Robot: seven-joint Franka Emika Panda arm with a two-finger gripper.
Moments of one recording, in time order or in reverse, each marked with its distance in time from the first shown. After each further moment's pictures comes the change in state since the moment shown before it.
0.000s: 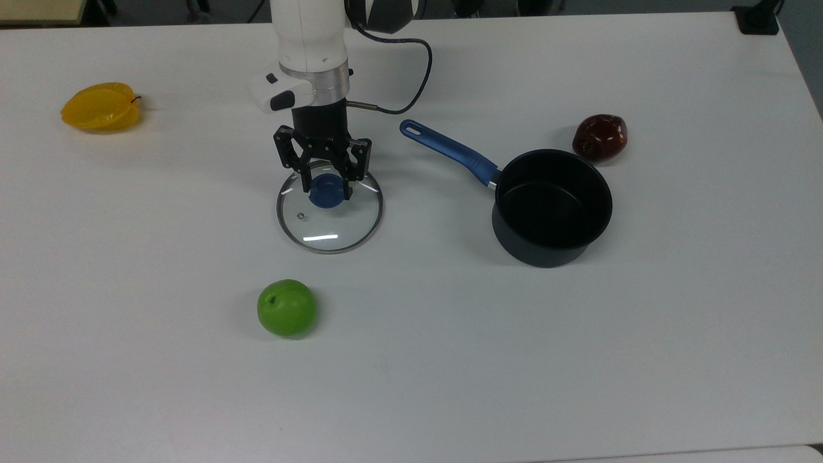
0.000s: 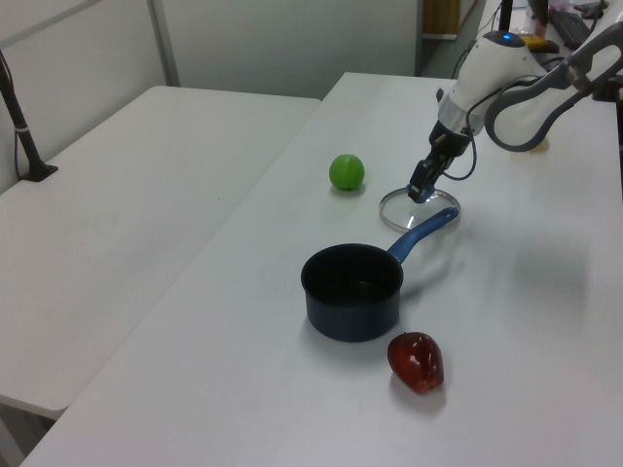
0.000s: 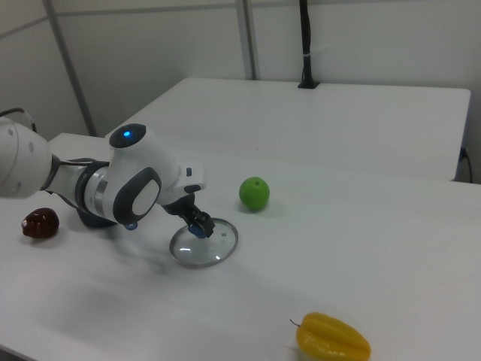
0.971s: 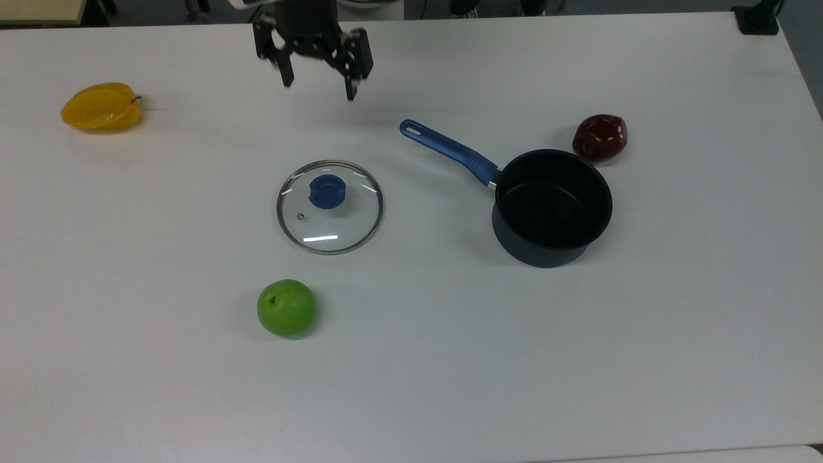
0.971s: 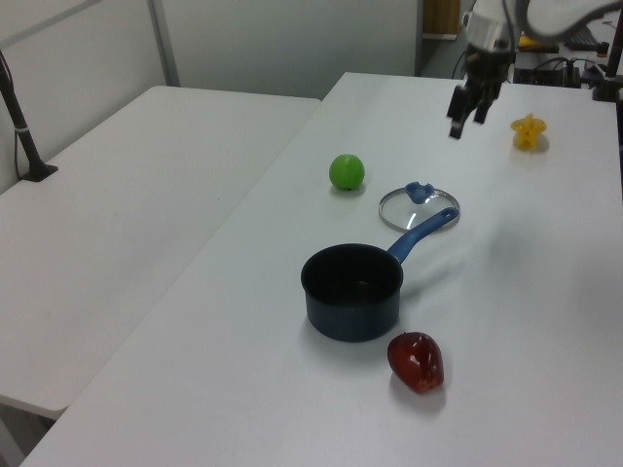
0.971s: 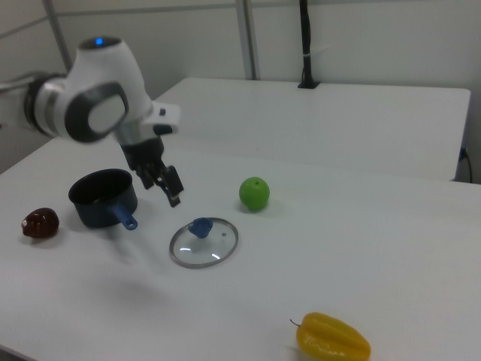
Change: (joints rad) arm -0.008 -0.301 -0.010 0.147 0.015 -0.706 0.030
